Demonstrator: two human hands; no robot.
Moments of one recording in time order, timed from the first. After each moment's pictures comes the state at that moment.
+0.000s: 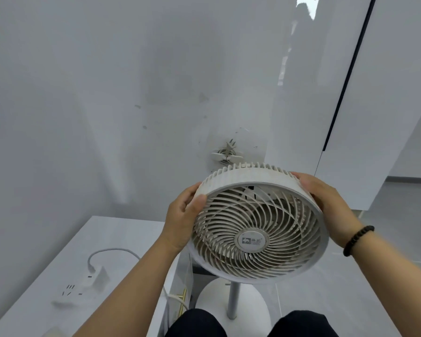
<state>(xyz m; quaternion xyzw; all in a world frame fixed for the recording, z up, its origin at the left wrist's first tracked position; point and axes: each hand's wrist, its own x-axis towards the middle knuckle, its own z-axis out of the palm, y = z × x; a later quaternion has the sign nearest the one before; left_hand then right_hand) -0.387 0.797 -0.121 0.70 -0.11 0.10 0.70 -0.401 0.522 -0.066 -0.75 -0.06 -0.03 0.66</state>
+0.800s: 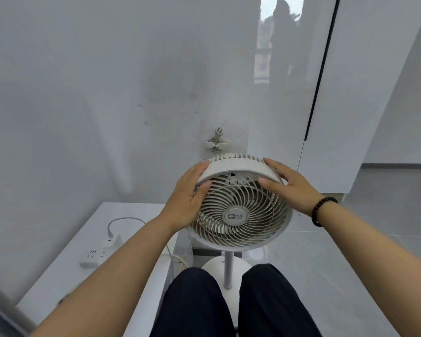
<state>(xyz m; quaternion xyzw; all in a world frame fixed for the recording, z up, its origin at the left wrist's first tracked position) -0.466 0.782 -0.083 0.87 -0.23 0.16 0.41 -0.475 0.526 -0.055 -0.87 -0.09 -0.06 0.49</state>
